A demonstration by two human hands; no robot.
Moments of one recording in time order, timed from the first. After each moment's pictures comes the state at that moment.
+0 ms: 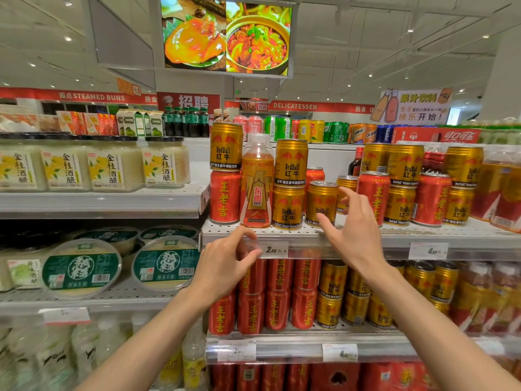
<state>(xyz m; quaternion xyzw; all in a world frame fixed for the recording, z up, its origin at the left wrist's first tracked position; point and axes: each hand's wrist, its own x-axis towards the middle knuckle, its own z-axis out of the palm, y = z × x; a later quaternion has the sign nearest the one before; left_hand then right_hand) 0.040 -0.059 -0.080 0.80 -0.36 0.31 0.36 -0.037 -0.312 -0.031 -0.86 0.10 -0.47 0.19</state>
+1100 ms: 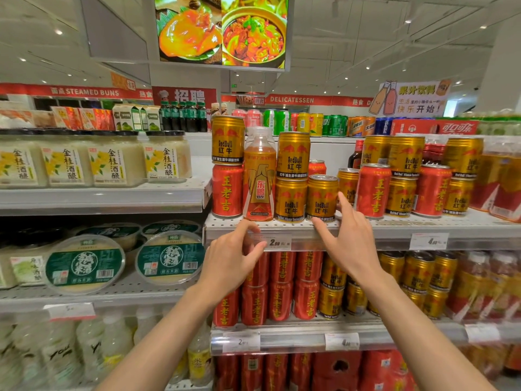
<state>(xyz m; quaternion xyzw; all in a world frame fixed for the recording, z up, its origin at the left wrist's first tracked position) 0.029 -0.061 -0.079 0.82 -0.34 0.27 0.37 -0.047 -0.293 -0.052 -0.88 0.13 -0.40 0.21</state>
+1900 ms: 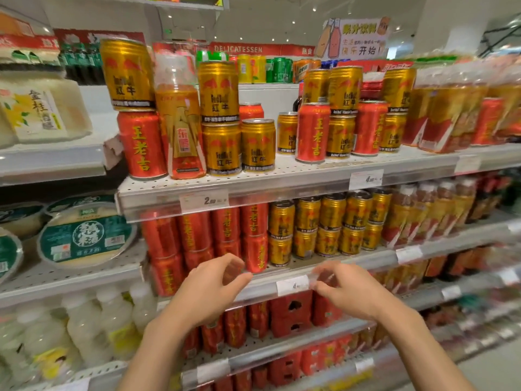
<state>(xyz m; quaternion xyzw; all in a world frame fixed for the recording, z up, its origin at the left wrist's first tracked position) -0.029 -0.099 -0.149 0.89 -0.35 -0.04 0.29 -0.169 -0.350 -0.161 -0.96 0.18 -0.02 0.20</state>
